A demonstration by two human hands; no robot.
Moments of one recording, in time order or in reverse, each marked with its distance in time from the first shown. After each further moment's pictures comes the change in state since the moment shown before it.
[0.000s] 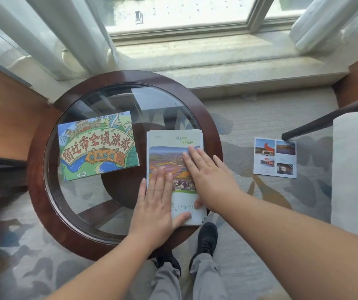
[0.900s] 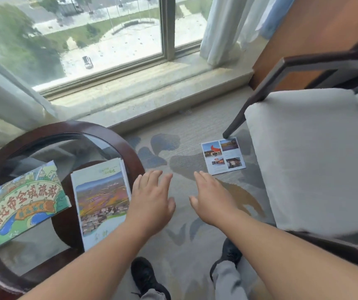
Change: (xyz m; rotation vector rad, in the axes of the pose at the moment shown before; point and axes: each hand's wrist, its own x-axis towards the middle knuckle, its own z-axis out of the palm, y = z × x) left_hand 0.059 0.149 -0.083 -0.034 0.042 0.241; right_hand -0.135 0.119 0.022 0.583 0.164 0.452
